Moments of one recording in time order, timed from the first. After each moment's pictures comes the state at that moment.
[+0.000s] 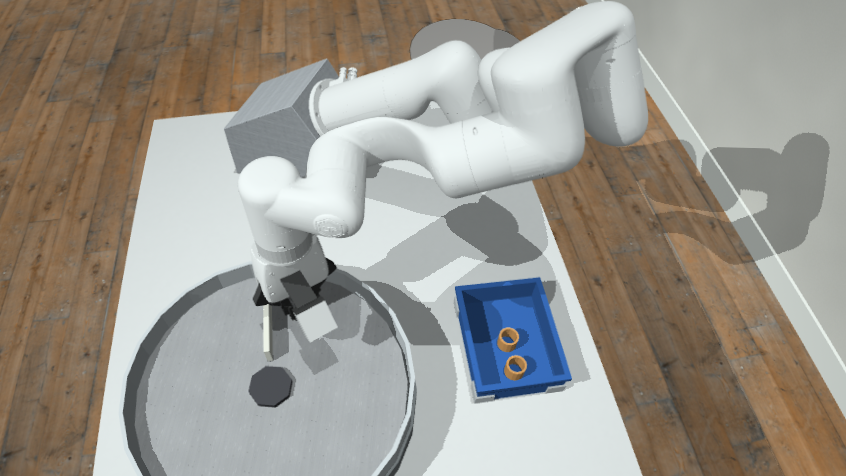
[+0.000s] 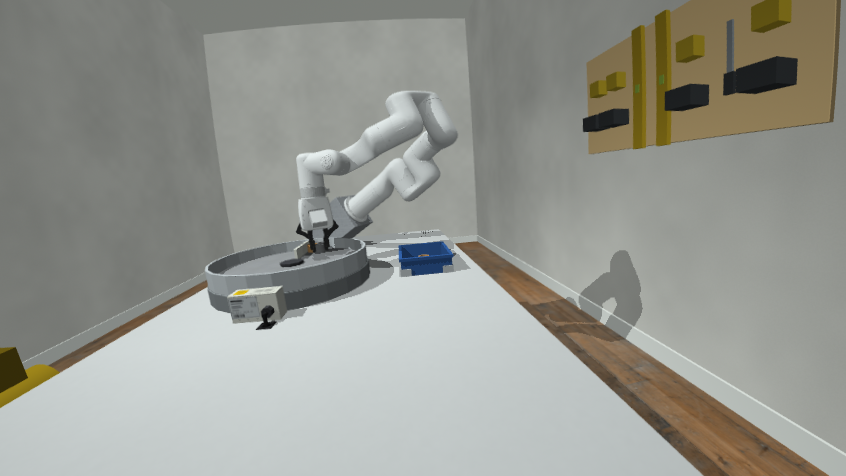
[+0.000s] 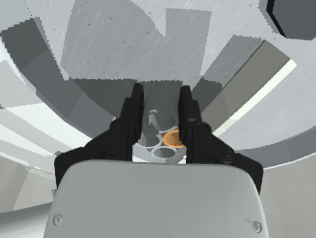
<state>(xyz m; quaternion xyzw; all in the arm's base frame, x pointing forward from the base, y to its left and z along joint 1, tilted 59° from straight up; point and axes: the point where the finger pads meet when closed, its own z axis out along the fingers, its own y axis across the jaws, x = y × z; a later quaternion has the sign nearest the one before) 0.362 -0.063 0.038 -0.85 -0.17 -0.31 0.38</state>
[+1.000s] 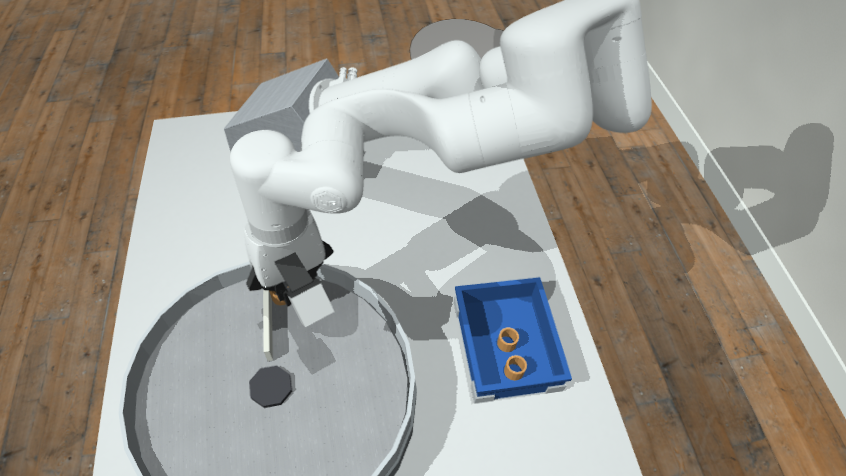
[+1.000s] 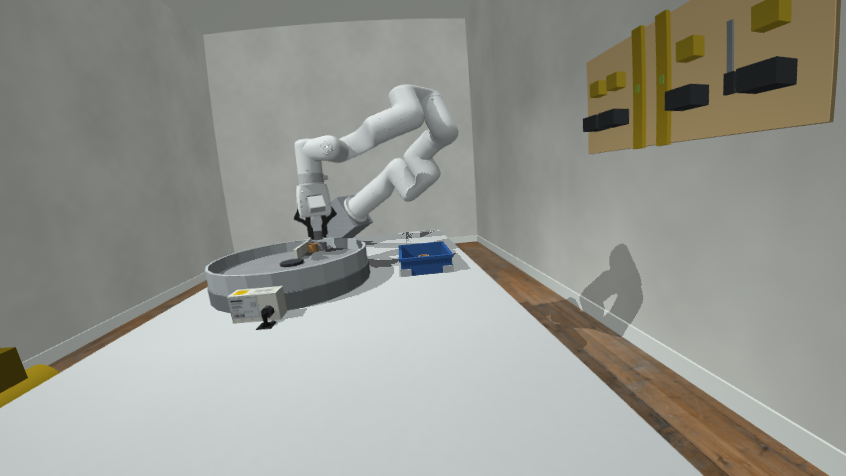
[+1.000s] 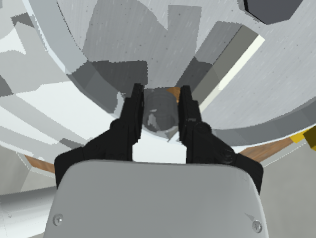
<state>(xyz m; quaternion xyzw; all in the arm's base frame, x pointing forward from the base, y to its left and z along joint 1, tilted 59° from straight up) 0.346 -0.095 0.059 -0.86 -0.17 -0.31 0.38</state>
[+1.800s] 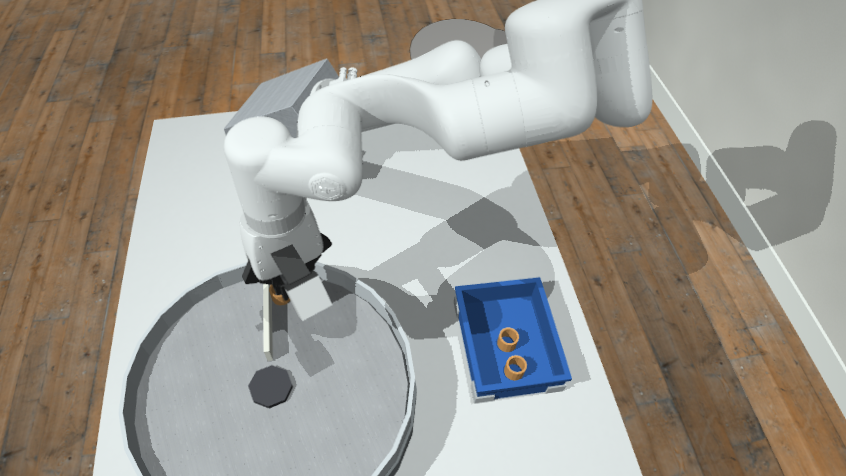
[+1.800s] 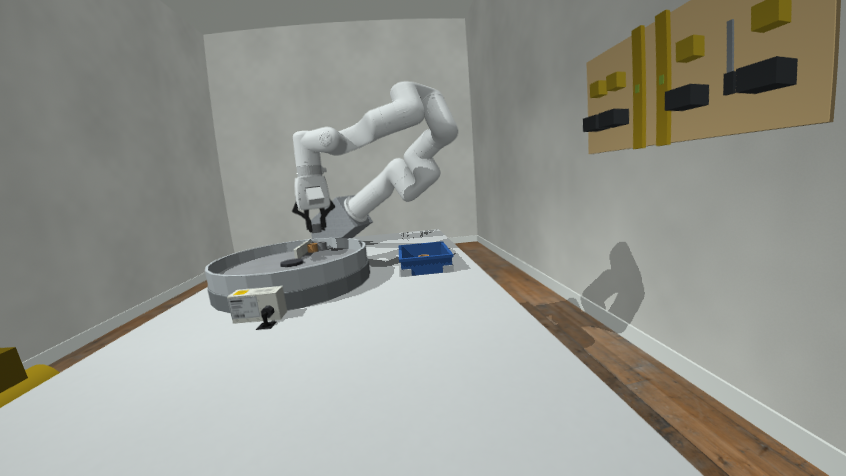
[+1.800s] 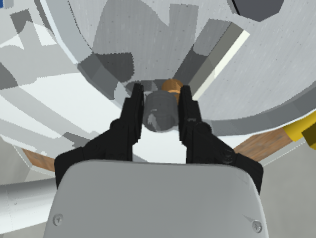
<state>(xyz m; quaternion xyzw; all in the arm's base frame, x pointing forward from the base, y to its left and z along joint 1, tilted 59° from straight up) 0.340 -0.114 0.072 -0.85 -0.17 -0.31 0.38</state>
